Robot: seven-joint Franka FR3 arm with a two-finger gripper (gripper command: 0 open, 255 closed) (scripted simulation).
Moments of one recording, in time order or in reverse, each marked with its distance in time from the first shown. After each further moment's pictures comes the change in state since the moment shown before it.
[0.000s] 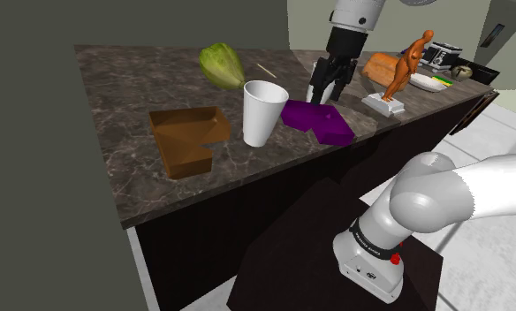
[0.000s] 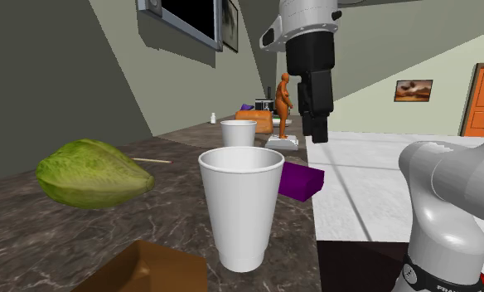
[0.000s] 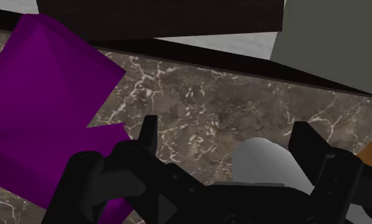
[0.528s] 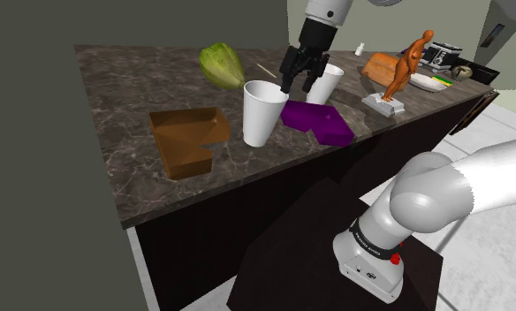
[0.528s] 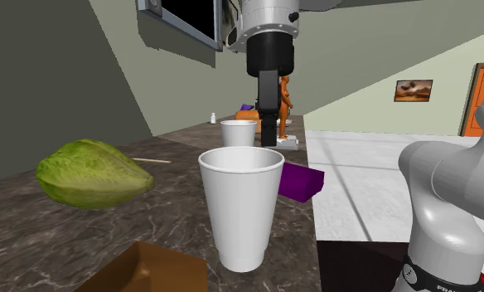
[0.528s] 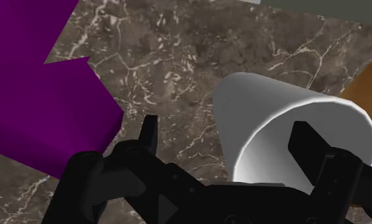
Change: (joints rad) arm 0.006 0.169 0.011 0.081 0.056 0.179 0.028
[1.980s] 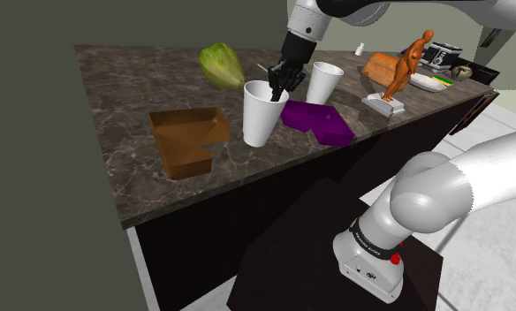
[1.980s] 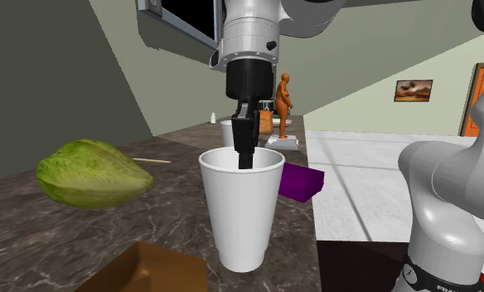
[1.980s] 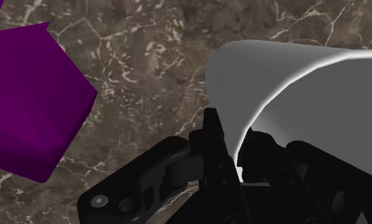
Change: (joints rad) arm 0.007 0.083 0.014 -0.045 0.035 0.177 0.006
